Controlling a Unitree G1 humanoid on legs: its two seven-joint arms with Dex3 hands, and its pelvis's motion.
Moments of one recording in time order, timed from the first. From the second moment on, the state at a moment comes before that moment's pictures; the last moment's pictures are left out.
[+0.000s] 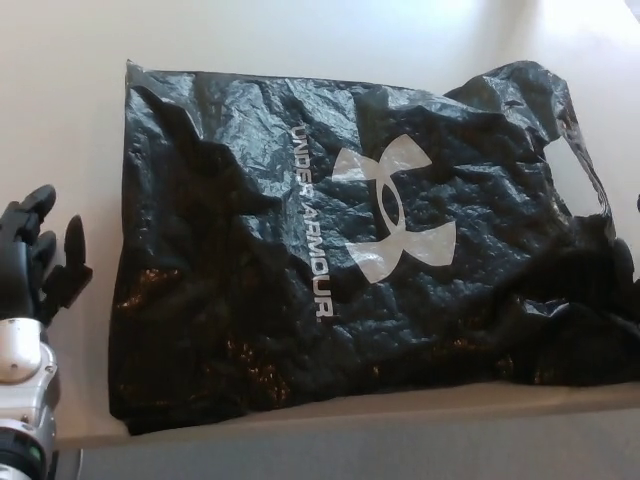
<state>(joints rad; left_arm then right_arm) -0.57 0.34 0.09 1.18 -0.06 -0.39 0.18 -0.58 -0.38 -0.08 1.18 -0.07 -0.36 -0.08</state>
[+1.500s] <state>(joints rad) -0.58 -0.11 0.04 1.14 -0.05 -0.55 0.15 -0.56 0.06 0.03 1.16 -0.11 -0.62 -0.16</state>
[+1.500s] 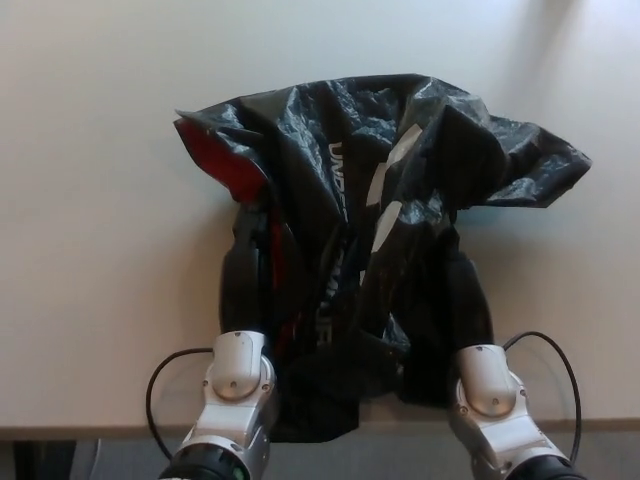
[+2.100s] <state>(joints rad) -0.40 0.00 0.06 0.91 -0.06 -0.56 0.03 -0.41 -0.12 0.16 0.95 -0.20 -0.66 -0.15</state>
